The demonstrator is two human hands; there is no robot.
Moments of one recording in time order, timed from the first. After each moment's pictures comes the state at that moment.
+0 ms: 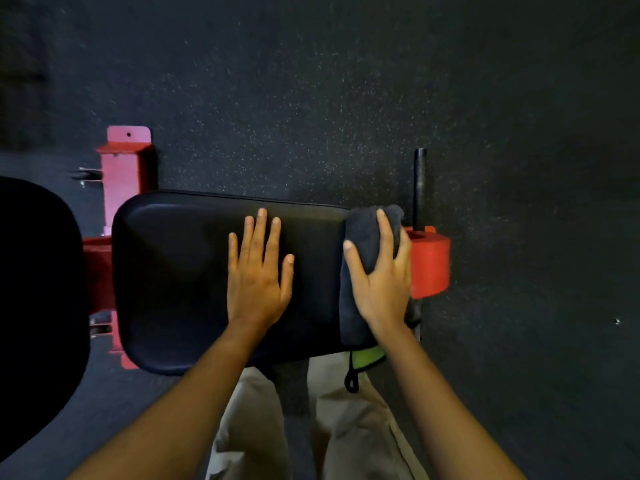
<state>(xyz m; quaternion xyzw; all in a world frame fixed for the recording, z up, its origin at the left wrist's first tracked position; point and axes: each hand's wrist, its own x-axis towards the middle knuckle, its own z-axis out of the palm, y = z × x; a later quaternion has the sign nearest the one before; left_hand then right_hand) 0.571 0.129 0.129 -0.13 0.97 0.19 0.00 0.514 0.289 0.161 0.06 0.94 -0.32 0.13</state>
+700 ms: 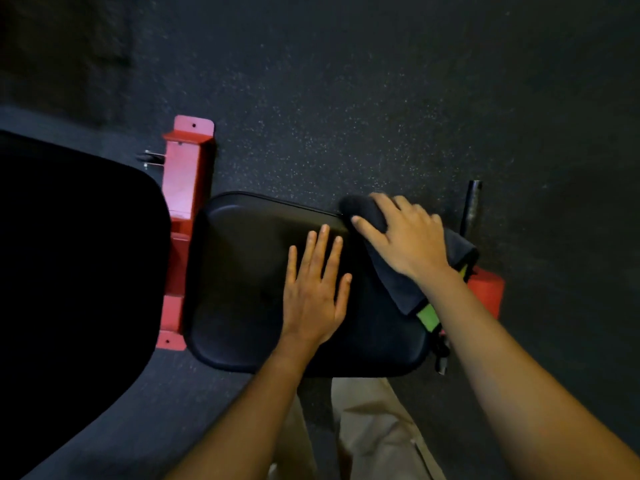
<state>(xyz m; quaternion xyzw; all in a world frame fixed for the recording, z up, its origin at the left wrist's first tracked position) 0.578 0.117 0.136 -0.16 0.96 0.21 0.03 0.425 0.211 0.165 -0.24 0.93 -0.04 0.26</state>
